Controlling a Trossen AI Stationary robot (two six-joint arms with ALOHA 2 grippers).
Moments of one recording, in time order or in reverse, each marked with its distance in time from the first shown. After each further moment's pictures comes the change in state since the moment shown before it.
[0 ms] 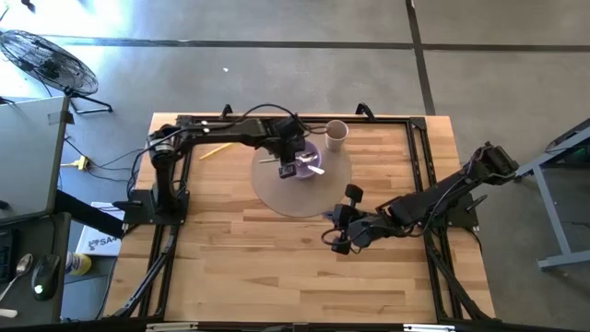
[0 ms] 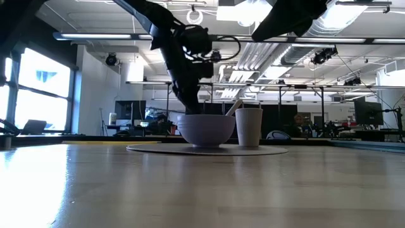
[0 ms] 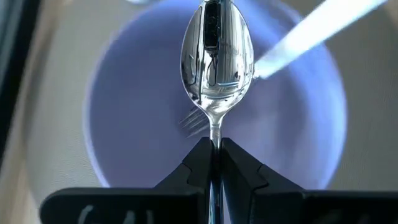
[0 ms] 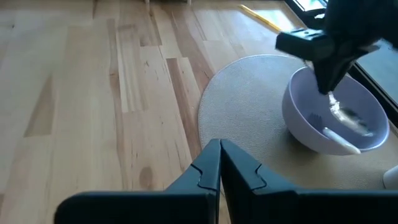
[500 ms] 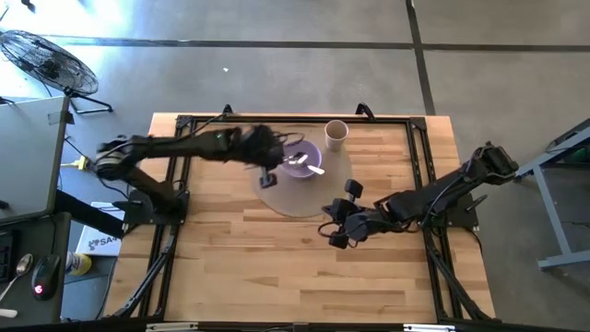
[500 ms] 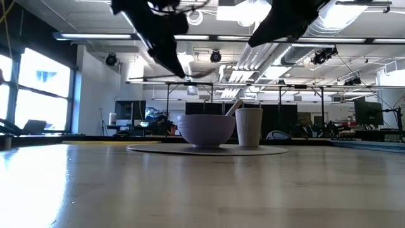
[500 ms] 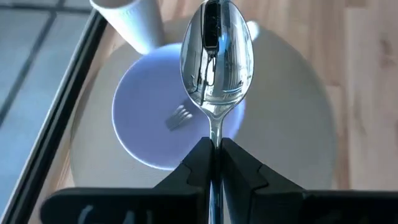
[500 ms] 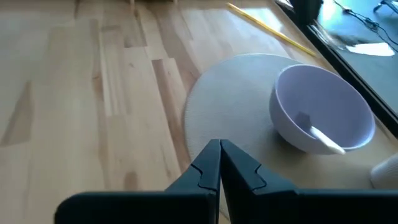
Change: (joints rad) left arm -0.138 -0.430 -0.289 0.112 -0.111 -0.077; right arm -0.044 0.000 0.000 -0.007 -0.001 -0.008
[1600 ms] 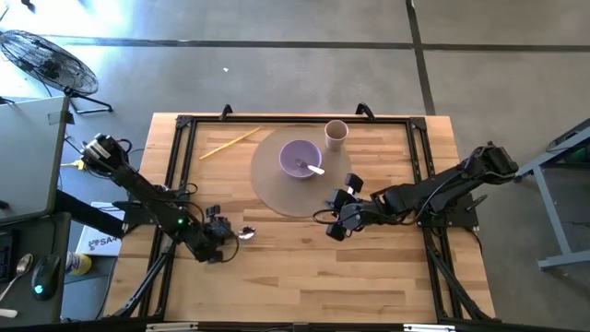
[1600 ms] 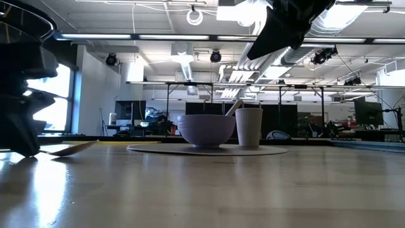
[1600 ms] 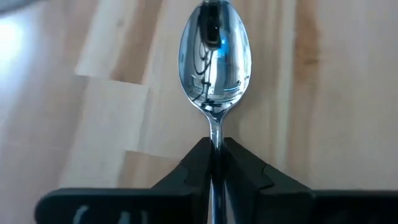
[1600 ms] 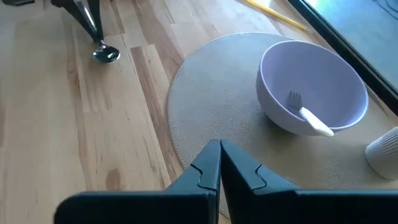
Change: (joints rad) left arm -0.963 -0.177 -0.804 0.279 -0.418 -0.924; right arm -0.080 0.000 -0.001 -0.046 -0.063 0.053
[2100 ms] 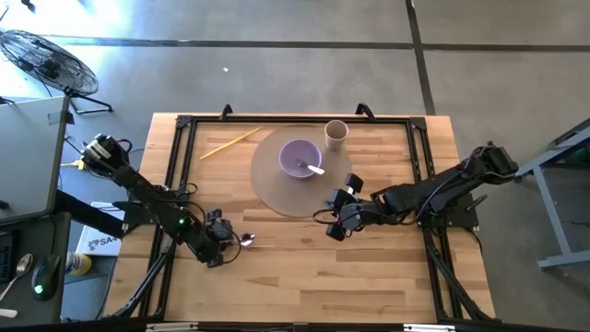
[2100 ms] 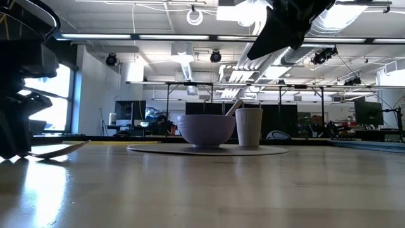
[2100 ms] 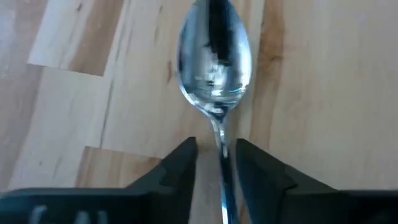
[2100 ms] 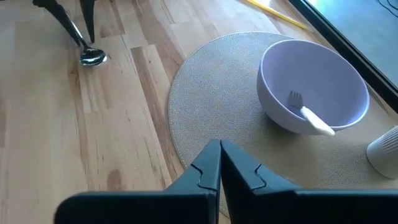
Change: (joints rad) left arm 0.000 0.000 0.051 0.002 0.113 -0.028; right arm 0.000 0.000 0.000 0.000 0.000 0.008
